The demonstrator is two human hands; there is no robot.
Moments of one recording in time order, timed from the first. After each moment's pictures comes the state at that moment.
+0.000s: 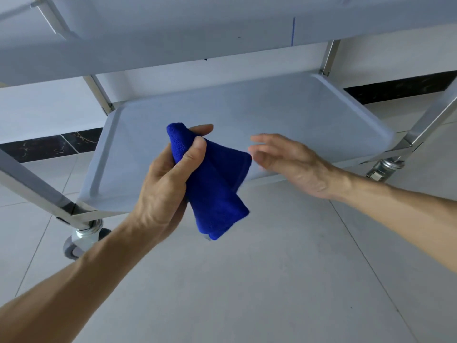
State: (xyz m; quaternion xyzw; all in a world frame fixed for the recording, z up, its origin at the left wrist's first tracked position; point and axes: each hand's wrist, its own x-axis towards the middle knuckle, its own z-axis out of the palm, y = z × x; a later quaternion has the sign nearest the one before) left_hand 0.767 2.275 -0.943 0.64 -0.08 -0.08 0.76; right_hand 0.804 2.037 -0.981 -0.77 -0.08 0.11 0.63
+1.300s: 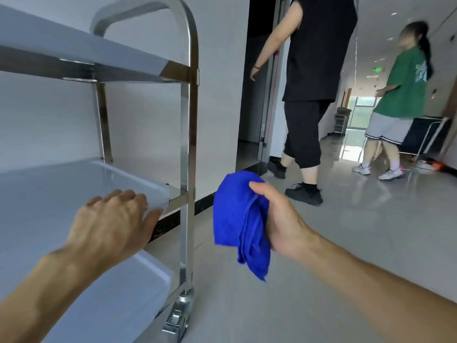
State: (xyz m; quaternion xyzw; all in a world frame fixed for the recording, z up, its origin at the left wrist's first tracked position) left_hand 0.846 1.996 -0.792 0.85 -0.42 0.31 0.10; right_hand 0.652 1.807 -0.778 -0.53 0.19 -0.27 0.78
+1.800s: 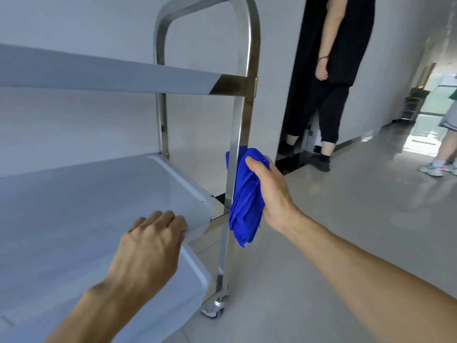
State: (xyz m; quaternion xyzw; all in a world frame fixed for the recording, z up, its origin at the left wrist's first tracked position) left_hand 0.805 2.030 -0.791 0.83 -0.44 0.31 0.17; right_hand 0.733 1.810 -0.732 -0.62 0.16 -0.31 0.70
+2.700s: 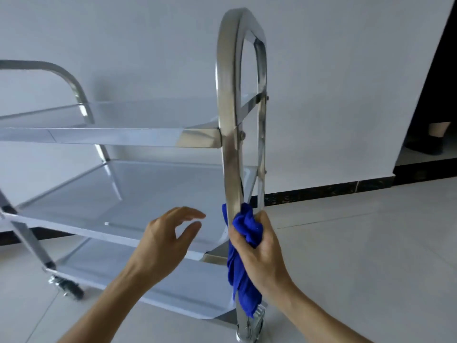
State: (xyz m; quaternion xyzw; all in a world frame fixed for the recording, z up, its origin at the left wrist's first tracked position) left_hand 0.556 2.117 -0.714 0.89 -0.19 0.19 0.37; right_hand 0.528 1.927 -0.753 -0.70 -0.08 -0.17 0.69
